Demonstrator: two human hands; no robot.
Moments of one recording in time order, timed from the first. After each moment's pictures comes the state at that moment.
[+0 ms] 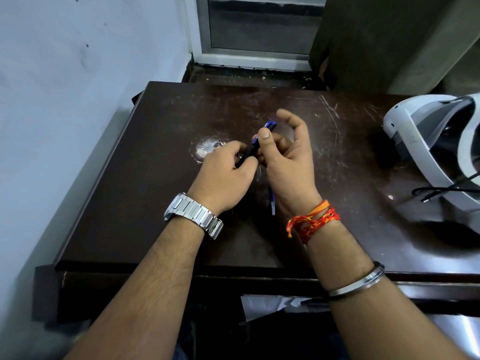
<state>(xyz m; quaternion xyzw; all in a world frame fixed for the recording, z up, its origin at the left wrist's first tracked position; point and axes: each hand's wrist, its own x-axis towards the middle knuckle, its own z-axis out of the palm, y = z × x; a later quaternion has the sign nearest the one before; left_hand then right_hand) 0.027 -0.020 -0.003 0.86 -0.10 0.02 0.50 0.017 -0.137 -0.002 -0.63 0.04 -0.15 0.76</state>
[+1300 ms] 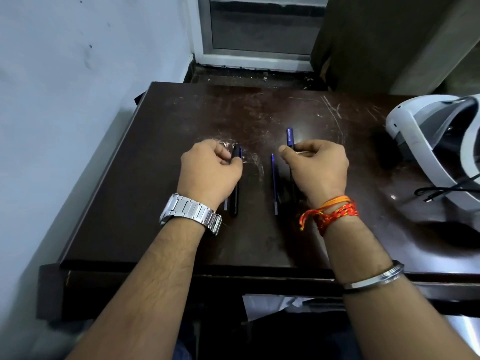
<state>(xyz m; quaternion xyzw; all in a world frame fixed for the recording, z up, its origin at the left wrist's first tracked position) 0.028 -0.008 0.004 0.90 0.06 0.10 0.42 0.020 -0.178 -0.002 -0.82 0.23 -0.18 0.48</state>
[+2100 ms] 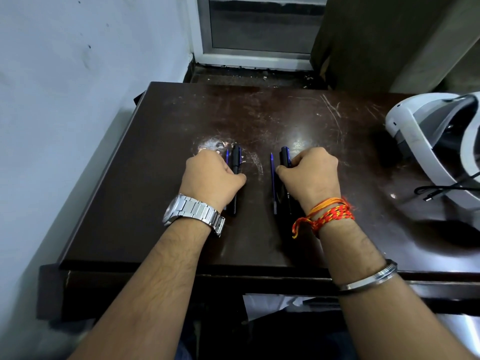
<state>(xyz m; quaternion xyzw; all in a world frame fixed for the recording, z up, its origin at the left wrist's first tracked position) 0.027 -0.011 -0.003 0.94 0.07 0.02 0.34 0.020 -0.175 -0.005 -0.92 0.23 -0.06 0.32</state>
